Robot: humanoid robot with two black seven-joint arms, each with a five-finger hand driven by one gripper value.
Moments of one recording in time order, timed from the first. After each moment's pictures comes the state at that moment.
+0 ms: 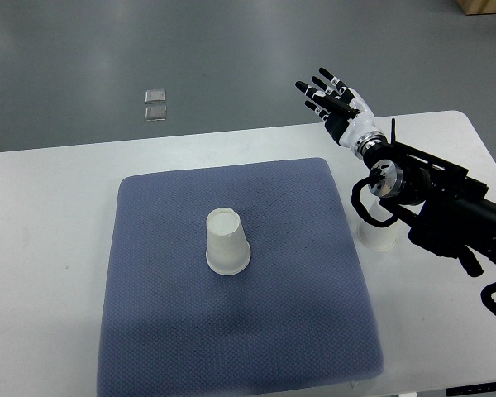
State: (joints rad) left arm -0.04 0.00 -0.07 -0.23 0.12 0.06 0.15; right arm 0.96 -0.10 0.35 0.58 0.29 0.00 0.37
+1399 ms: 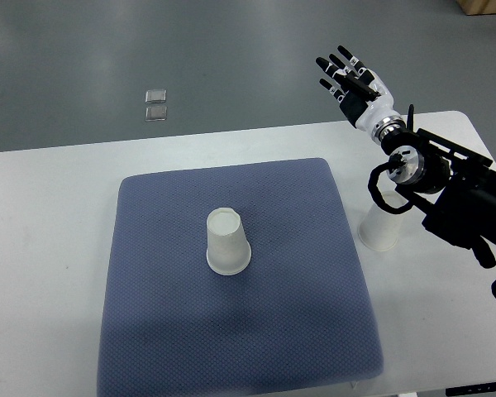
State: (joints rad) left arm -0.04 0.00 -0.06 -0.19 0.12 0.07 0.15; right arm 0.96 -0.16 0.43 0.59 0.28 0.07 0.37
